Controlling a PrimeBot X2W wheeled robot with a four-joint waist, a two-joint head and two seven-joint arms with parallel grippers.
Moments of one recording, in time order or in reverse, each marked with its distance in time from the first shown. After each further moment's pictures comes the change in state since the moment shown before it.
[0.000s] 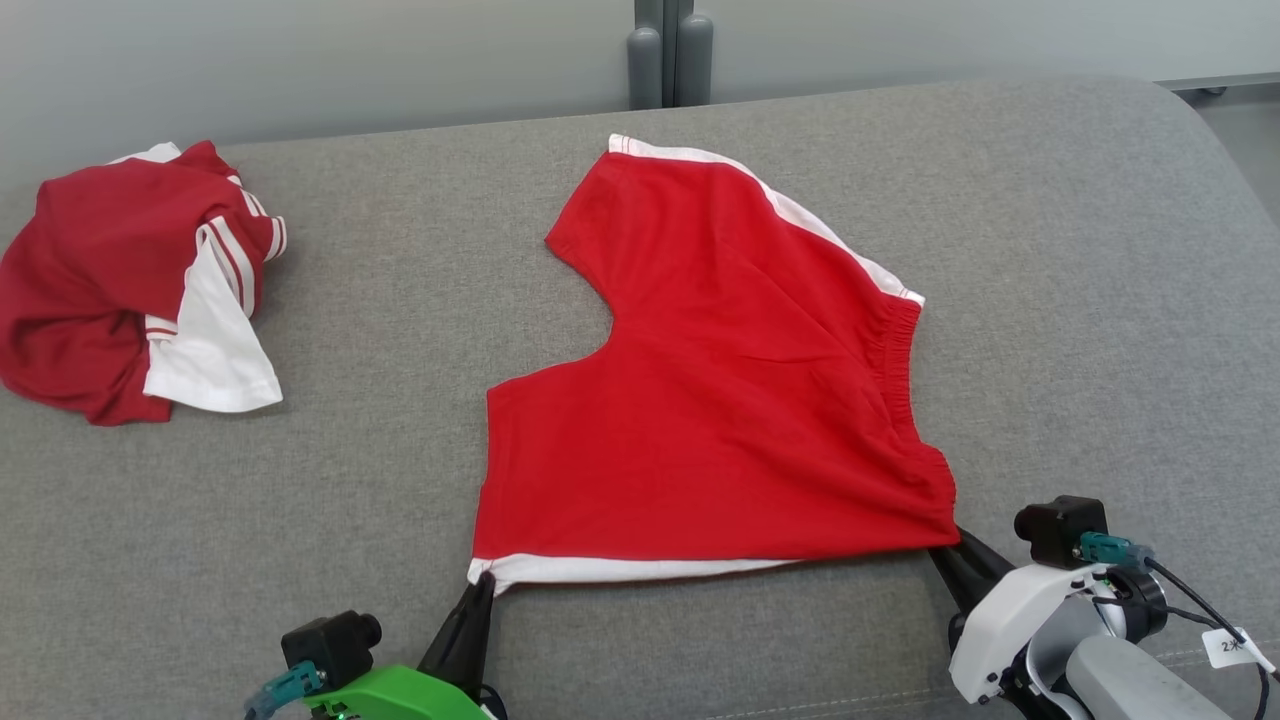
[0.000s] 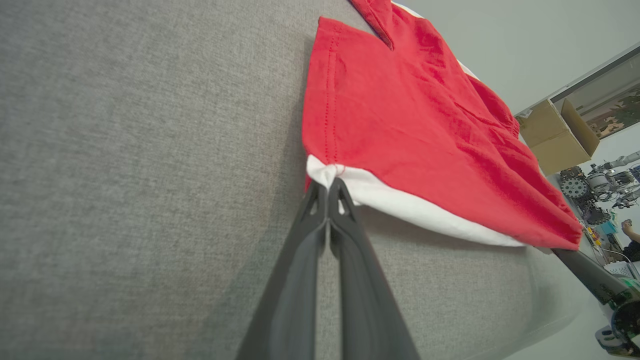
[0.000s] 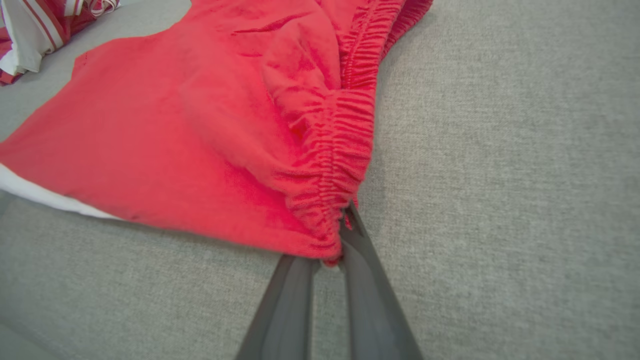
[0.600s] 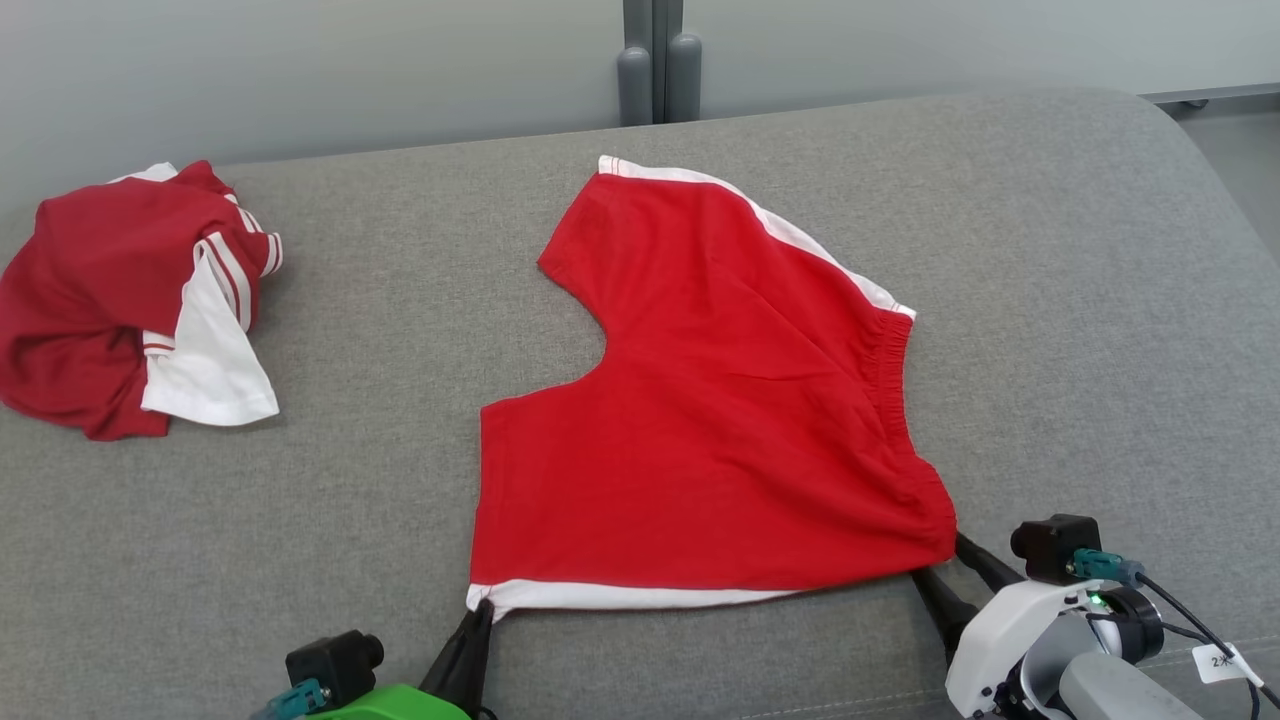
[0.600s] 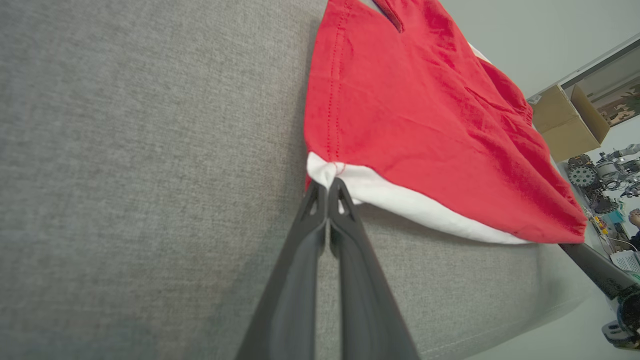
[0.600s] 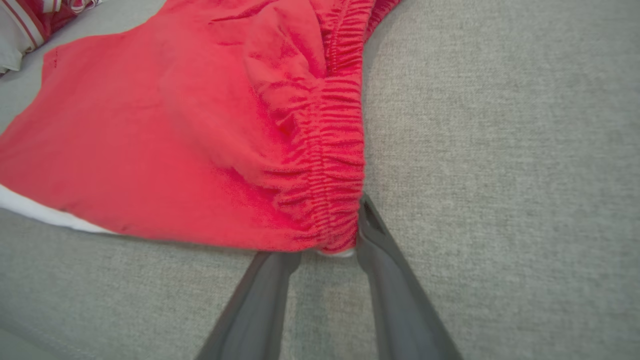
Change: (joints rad) left arm 0.019 0.002 -0.007 0.032 0.002 0.003 0.009; right arm 0.002 0.033 -0.004 0.074 0.001 0.000 -0.012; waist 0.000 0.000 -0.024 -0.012
